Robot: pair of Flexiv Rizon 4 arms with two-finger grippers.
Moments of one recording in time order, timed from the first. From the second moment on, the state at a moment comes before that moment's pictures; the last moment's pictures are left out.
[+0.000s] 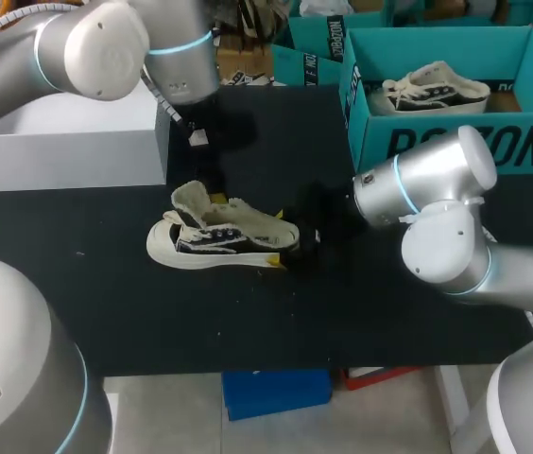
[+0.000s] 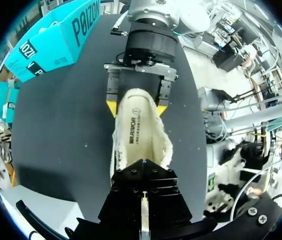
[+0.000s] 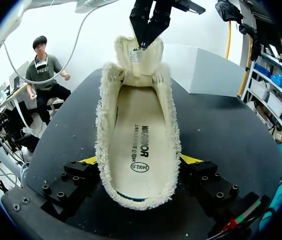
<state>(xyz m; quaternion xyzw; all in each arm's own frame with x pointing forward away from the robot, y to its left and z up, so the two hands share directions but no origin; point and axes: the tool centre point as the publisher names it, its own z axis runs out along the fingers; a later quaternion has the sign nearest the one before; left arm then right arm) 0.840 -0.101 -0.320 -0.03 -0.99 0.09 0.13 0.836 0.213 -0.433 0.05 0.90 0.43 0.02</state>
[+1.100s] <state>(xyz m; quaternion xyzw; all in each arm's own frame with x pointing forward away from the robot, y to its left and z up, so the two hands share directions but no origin) 0.822 -0.112 -0.359 -0.05 -0.98 0.07 0.20 0.836 0.213 -0.433 0.05 0.90 0.43 0.02</state>
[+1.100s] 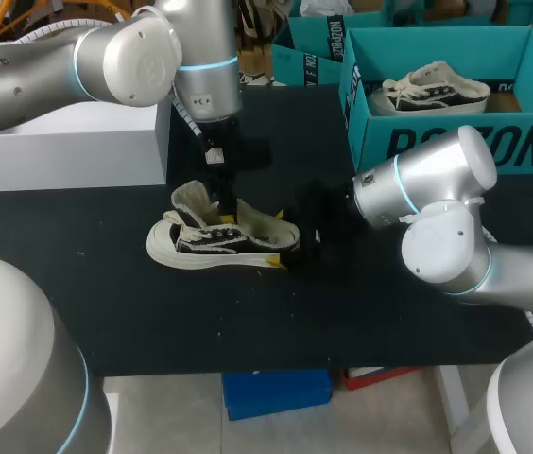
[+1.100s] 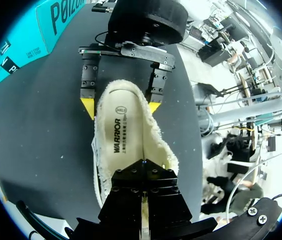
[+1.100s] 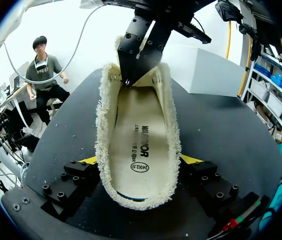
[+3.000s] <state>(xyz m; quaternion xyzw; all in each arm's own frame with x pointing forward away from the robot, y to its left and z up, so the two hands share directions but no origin) 0.801 -0.115 -0.404 -0.05 -0.97 0.06 0.22 0.836 0.213 -0.433 0.05 0.90 0.43 0.02</state>
